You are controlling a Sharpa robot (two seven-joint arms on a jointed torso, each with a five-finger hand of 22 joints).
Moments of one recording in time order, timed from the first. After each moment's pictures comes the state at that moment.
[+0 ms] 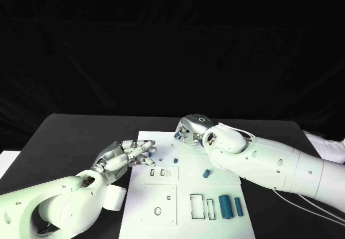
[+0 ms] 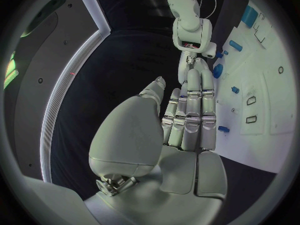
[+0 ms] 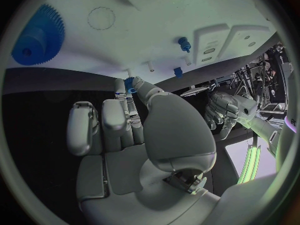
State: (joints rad) left arm 1.15 -1.04 -0.03 1.92 0.05 -0.39 0.40; left_hand 1.42 -0.07 0.14 0.16 0.14 1.02 0.19 0.10 0.07 1.15 0.12 0.09 0.07 1.29 0.05 0.34 0.36 0.17 1.07 0.15 0.57 0.30; right arm 1.20 -0.57 0.07 1.33 -1.78 -0.33 -0.24; right_hand 1.31 -0.04 0.39 0.05 0.10 1.15 0.12 0.07 0.08 1.29 0.05 0.06 0.07 1.47 -0.02 1.19 0.91 0.08 1.35 0.09 1.43 1.24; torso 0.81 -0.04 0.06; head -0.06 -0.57
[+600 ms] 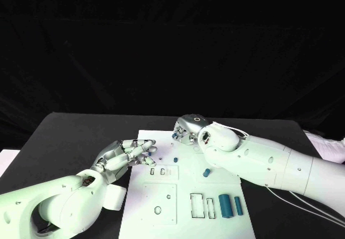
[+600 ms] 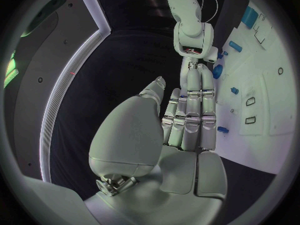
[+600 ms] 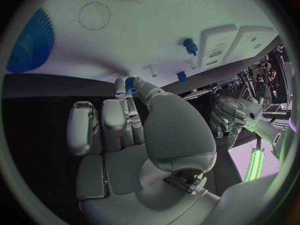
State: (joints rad) left arm 1.15 -1.04 -0.03 1.92 0.05 -0.39 0.40; left_hand 1.42 -0.07 0.13 0.16 0.14 1.02 0.19 0.10 0.07 1.15 0.12 0.09 0.07 1.29 0.05 0.34 0.36 0.17 1.07 0.15 0.57 0.30; right arm 1.20 -0.52 0.06 1.27 -1.79 -0.29 -0.26; right_hand 1.30 -0.05 0.39 0.06 0.09 1.15 0.12 0.07 0.08 1.29 0.05 0.06 0.07 1.47 -0.02 1.19 0.91 0.08 1.35 0.09 1.43 1.24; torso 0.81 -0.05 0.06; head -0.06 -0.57
